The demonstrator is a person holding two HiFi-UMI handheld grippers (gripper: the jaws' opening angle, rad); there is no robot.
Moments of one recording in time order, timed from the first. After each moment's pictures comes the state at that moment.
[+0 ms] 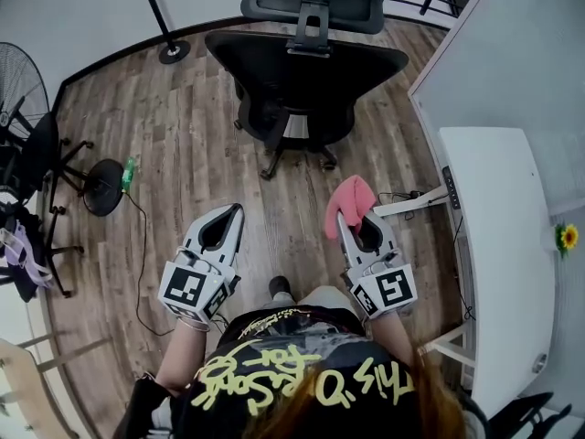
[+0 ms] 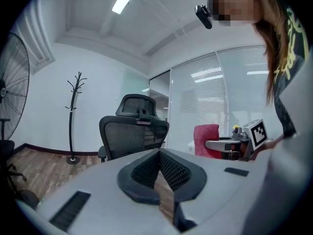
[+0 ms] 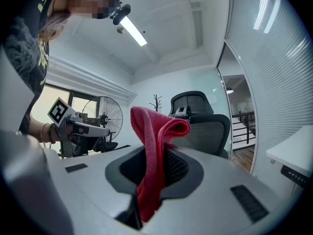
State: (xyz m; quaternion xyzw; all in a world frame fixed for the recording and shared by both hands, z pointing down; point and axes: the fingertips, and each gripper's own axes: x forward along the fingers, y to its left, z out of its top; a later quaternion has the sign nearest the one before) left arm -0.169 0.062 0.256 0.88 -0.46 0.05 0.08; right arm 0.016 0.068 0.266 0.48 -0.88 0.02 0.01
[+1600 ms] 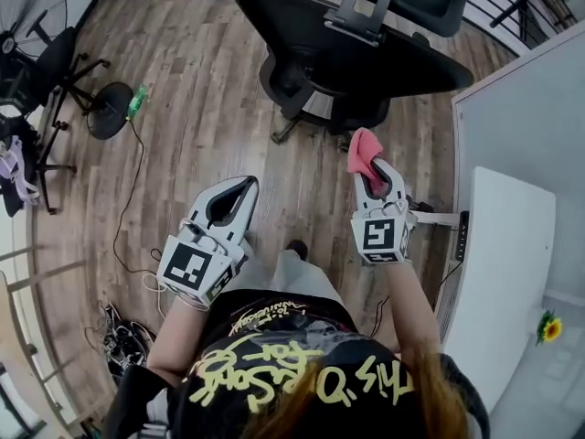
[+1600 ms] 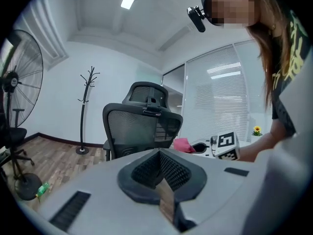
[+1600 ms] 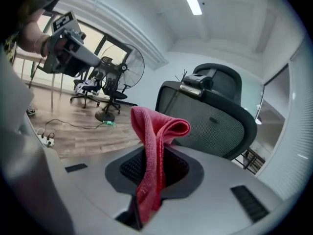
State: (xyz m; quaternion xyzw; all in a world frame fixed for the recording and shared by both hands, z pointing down) left arm -0.120 -0.011 0.301 0.84 -0.53 0.05 0.12; right arm 0.056 -0.109 0.389 0.39 -0.86 -0.15 0.29
